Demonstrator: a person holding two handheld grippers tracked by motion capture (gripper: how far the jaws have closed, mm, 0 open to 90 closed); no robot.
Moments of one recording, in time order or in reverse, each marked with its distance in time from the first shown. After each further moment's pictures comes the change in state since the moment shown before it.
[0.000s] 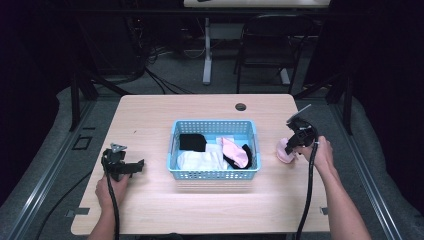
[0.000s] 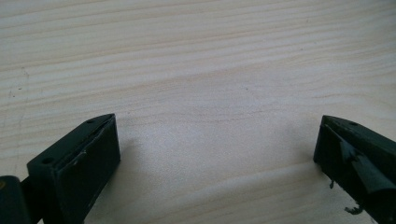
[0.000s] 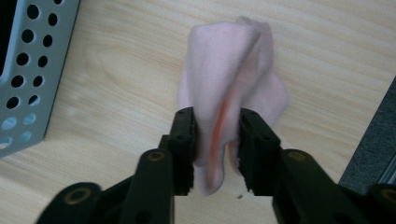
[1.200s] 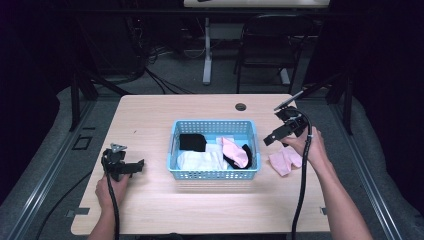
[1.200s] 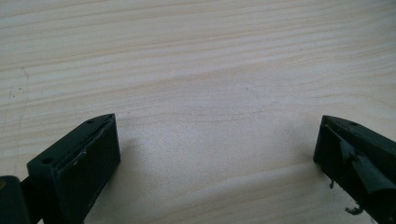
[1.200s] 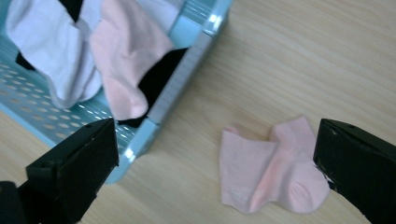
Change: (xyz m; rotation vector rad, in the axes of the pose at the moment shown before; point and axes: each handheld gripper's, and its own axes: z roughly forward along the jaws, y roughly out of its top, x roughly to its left) left arm 0.000 0.000 0.000 -0.001 0.001 0.000; right arm 0.061 0.013 -0.059 -0.147 0.092 -0.194
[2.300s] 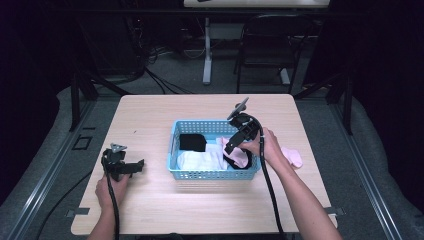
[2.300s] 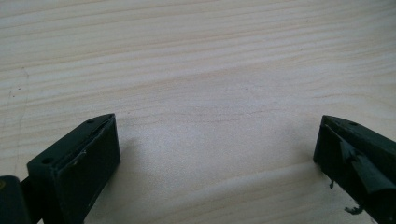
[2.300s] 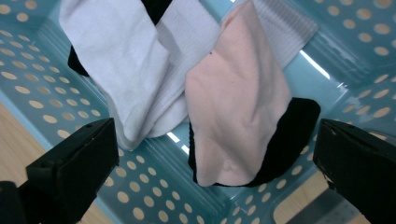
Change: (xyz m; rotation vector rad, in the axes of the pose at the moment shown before) left arm 0.000 0.000 0.000 0.001 -0.001 -0.001; right arm 0.088 0.055 0.074 0.132 0.080 -0.169
